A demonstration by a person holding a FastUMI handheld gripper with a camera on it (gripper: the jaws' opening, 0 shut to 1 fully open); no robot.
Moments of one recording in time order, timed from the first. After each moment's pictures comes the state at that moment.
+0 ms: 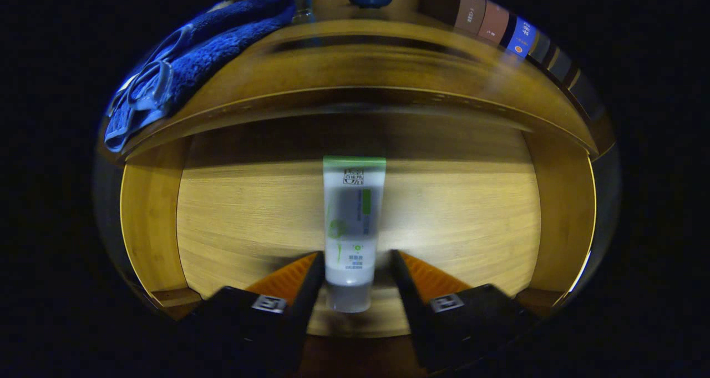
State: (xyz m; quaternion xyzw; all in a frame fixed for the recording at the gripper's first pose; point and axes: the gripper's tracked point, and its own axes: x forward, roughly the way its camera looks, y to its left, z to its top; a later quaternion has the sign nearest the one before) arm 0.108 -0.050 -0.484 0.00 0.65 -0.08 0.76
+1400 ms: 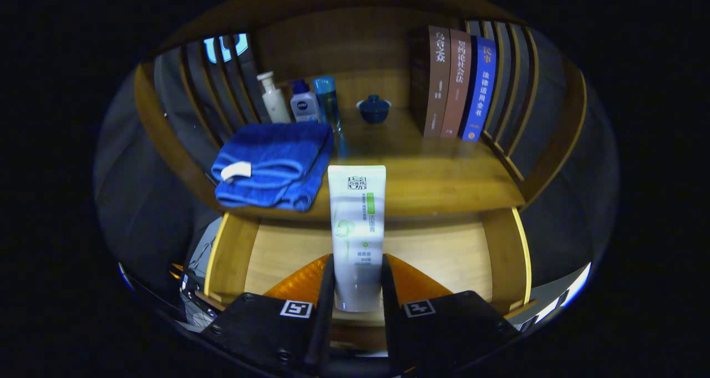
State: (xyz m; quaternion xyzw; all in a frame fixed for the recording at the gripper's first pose) arm 0.165 -0.043 -0.301 0.02 0.47 -0.04 0.88
